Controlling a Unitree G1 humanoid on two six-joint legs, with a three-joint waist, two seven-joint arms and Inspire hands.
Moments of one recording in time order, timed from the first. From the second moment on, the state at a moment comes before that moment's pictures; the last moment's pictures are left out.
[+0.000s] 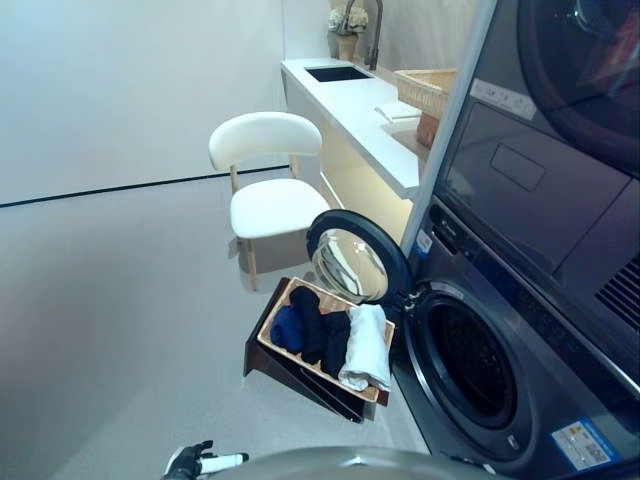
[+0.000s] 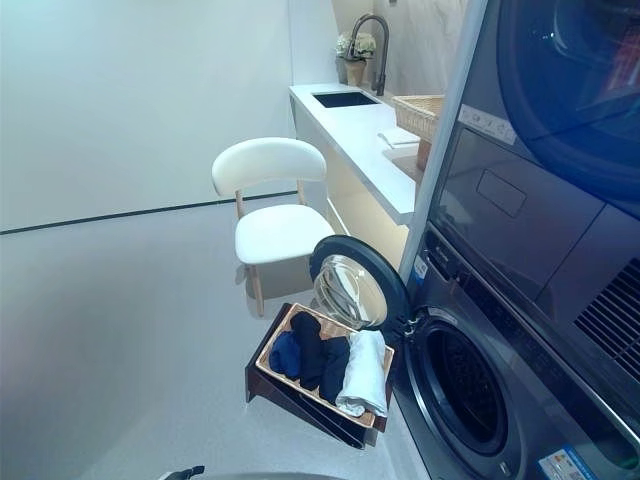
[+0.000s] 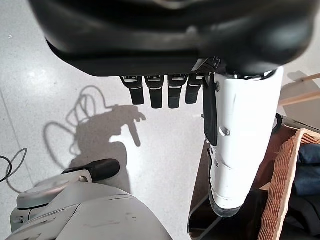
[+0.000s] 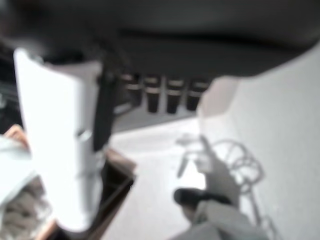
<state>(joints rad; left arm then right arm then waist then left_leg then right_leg) 0.04 0.23 -0.21 1.41 -0.13 -0.15 0.05 0.08 -0.26 0.09 1.41 0.15 -0.13 -0.14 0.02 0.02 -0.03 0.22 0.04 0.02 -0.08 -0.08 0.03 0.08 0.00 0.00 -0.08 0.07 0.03</state>
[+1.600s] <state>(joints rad) -0.07 0.24 -0.17 1.43 -0.19 -0.16 0.05 0.03 -0.27 0.09 1.43 0.17 -0.15 -0.16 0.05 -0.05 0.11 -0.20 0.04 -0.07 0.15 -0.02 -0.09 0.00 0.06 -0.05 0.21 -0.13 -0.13</state>
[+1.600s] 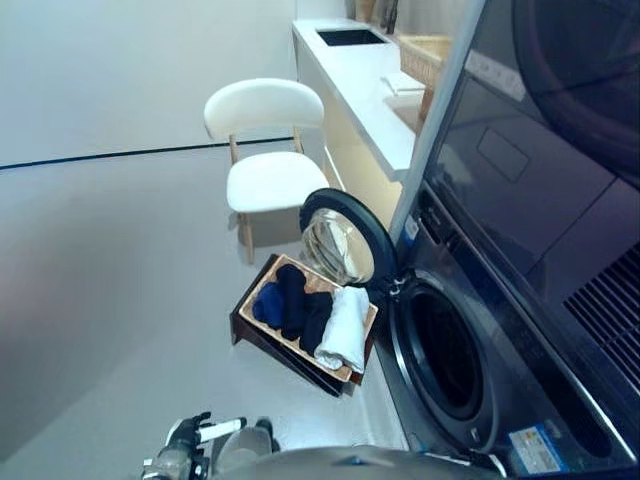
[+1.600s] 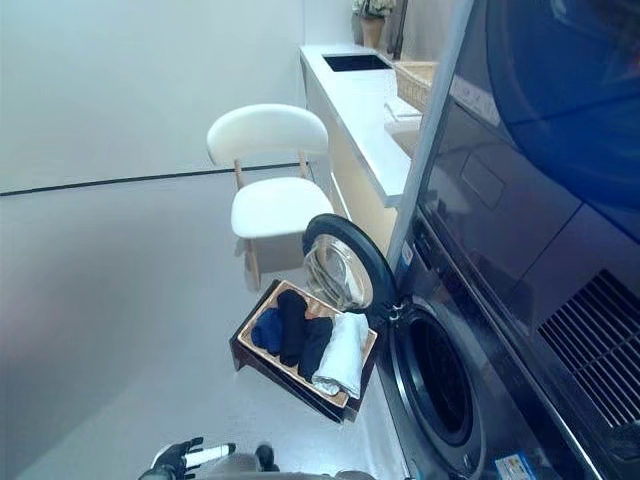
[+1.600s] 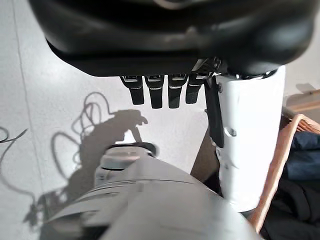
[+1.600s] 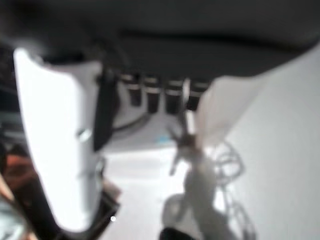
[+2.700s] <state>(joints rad) 0.01 0.25 -0.21 1.42 -0.19 -0.16 0.11 -0.01 -0.20 0.15 1.45 0.16 -0.15 -0.17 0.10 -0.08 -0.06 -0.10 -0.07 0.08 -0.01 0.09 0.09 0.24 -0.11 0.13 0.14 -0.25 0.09</state>
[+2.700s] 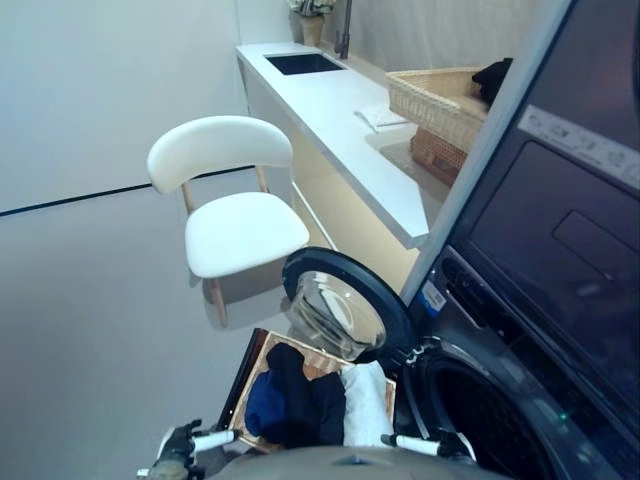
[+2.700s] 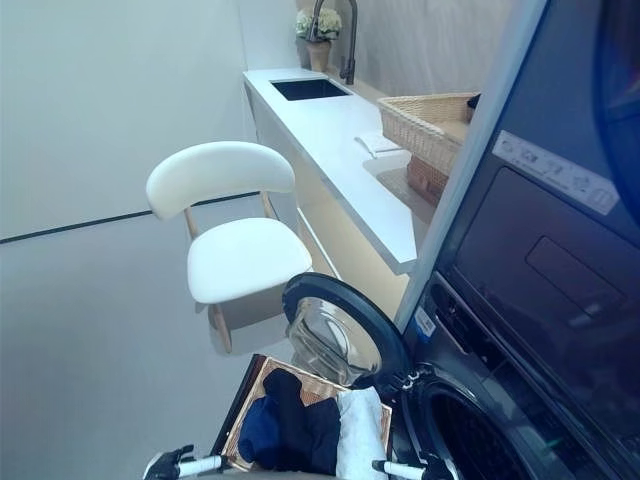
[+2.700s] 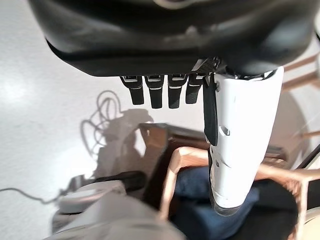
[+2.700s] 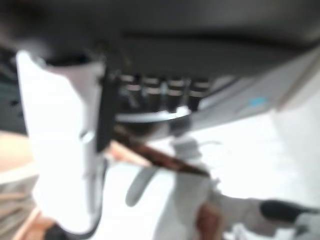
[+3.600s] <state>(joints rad) 0.00 0.24 -0.17 1.43 -0.19 -0.15 0.06 0.06 -0.29 0.11 1.46 0.16 -0.15 -0.16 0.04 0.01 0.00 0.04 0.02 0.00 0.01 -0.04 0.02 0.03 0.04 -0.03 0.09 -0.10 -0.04</state>
